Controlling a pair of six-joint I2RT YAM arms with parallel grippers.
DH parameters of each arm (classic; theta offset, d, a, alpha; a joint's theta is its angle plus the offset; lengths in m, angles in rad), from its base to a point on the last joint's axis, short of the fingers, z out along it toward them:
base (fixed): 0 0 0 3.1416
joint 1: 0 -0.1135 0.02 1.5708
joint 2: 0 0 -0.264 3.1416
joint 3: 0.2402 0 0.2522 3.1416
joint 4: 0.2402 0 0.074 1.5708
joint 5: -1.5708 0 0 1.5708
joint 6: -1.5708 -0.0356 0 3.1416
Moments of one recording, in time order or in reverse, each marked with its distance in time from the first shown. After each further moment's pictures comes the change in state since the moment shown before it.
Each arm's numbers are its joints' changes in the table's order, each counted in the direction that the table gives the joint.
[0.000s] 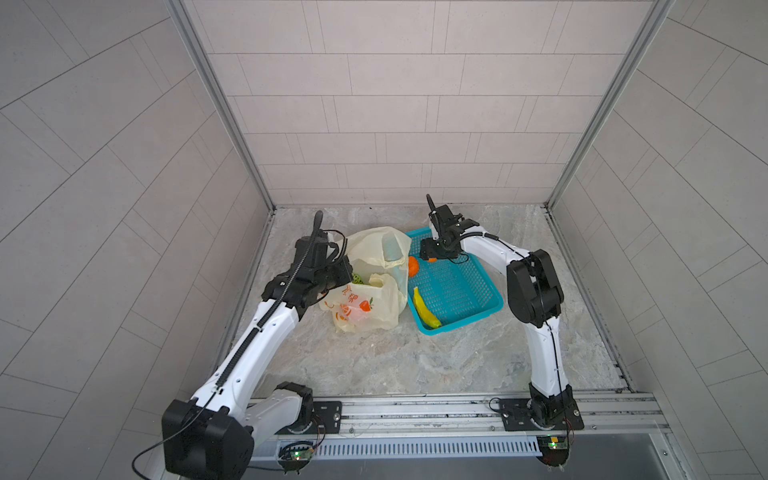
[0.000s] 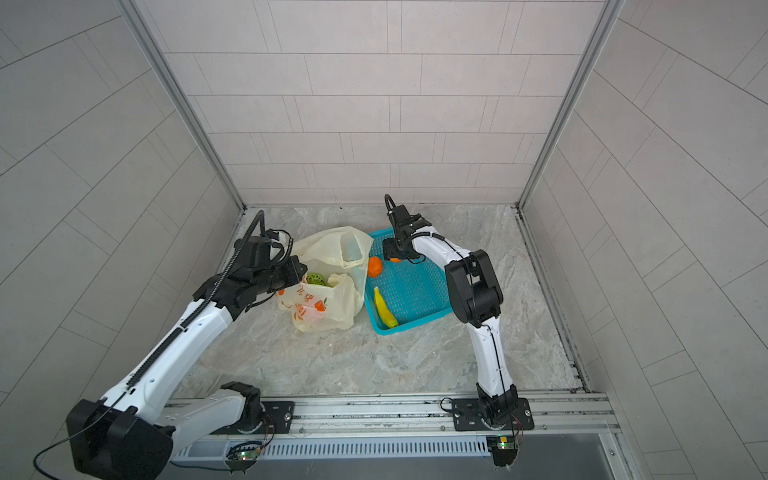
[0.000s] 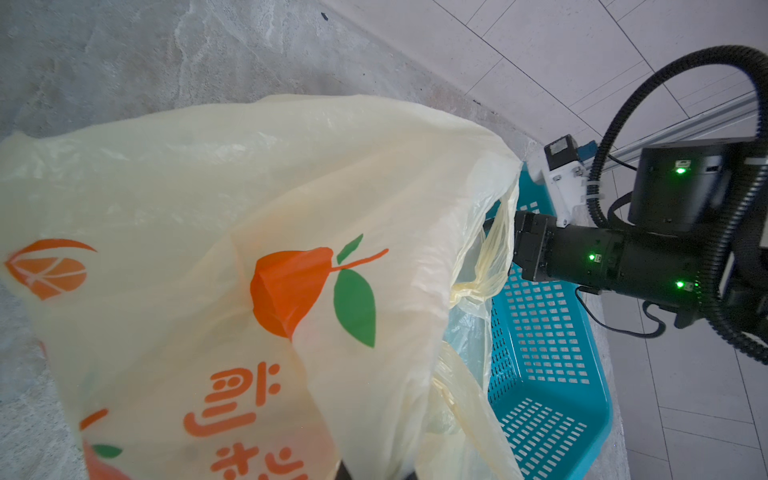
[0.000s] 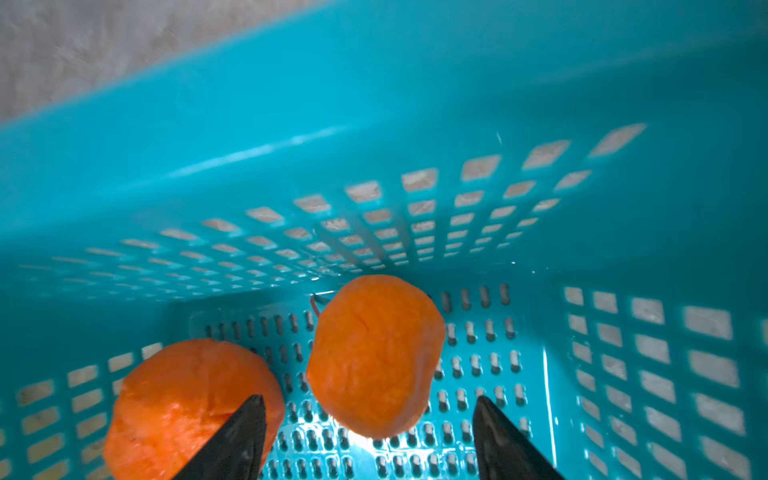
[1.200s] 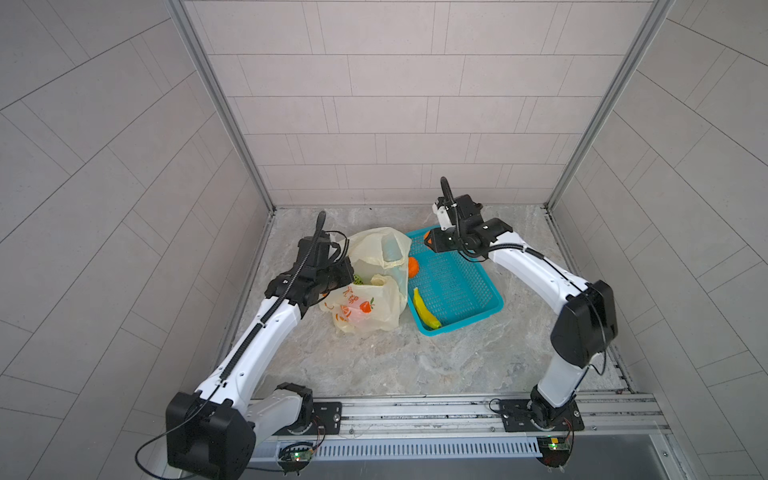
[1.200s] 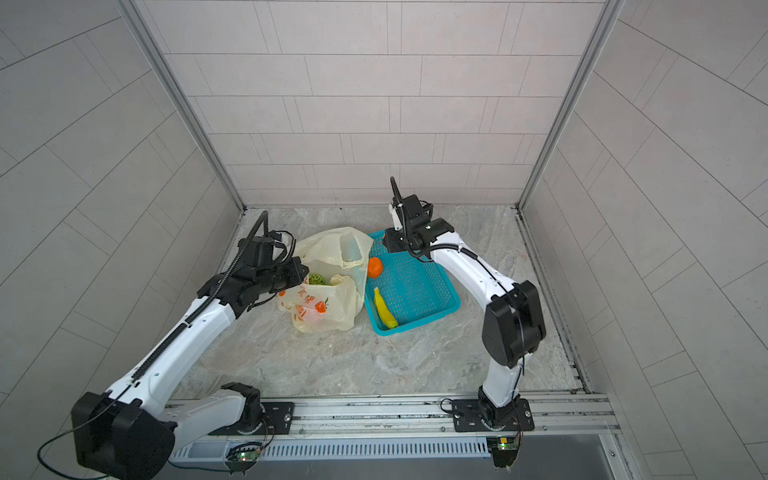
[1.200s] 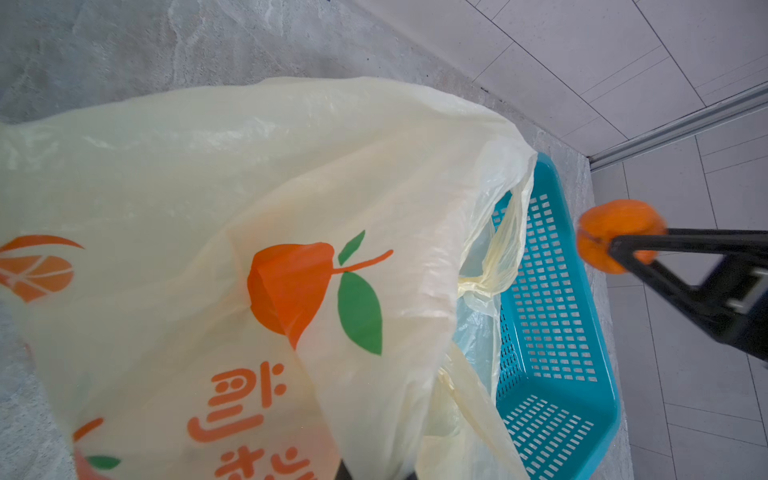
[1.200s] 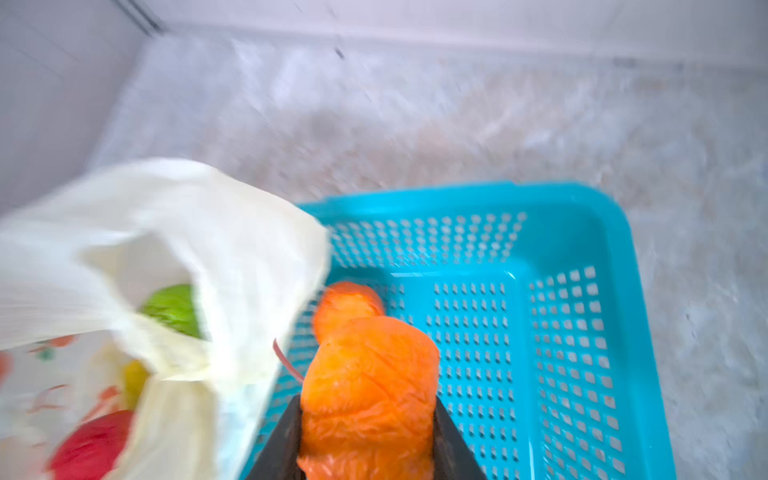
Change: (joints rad) left arm 0.000 0.031 0.000 -0.002 -0.011 -0.003; right arm -0.085 -0.478 -0.211 -0.101 0.068 0.068
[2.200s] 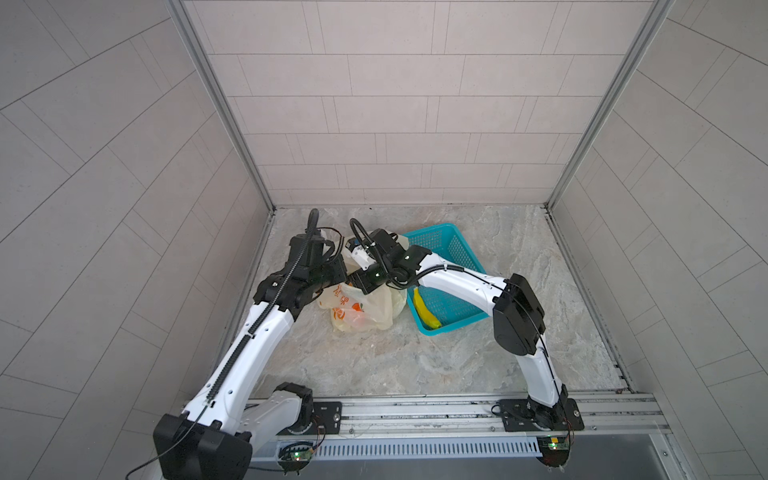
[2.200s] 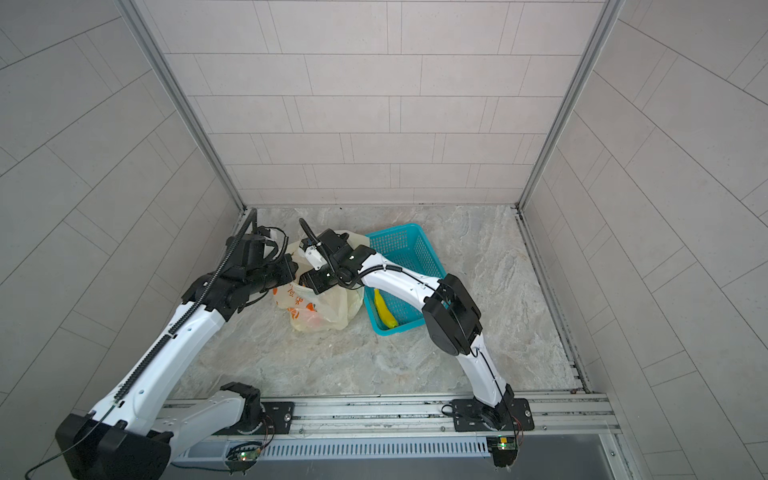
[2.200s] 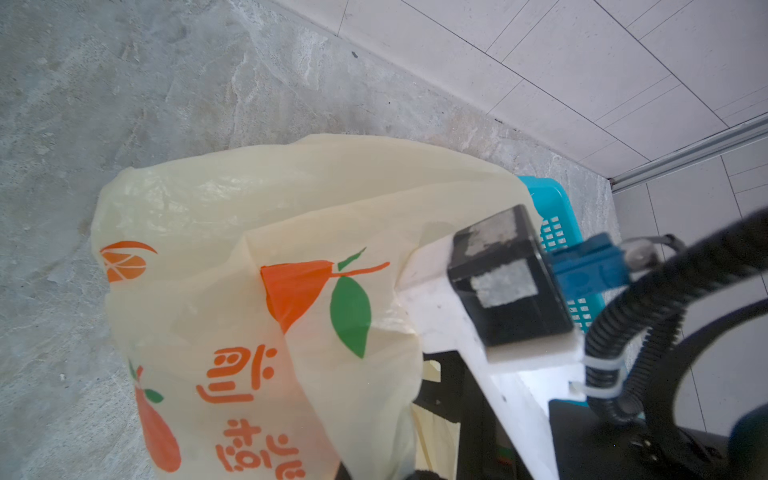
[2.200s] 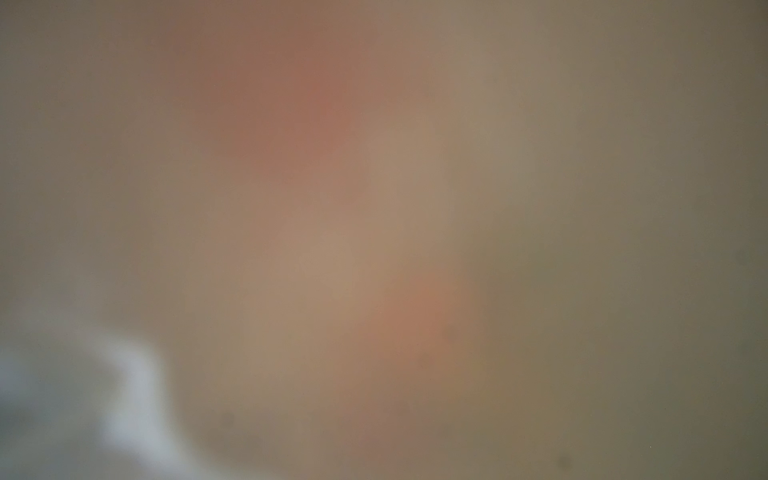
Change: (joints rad) left arm 0.000 -0.062 0.074 0.111 0.108 -0.031; right arm -0.360 0.403 0.278 -0.055 0.248 -0.011
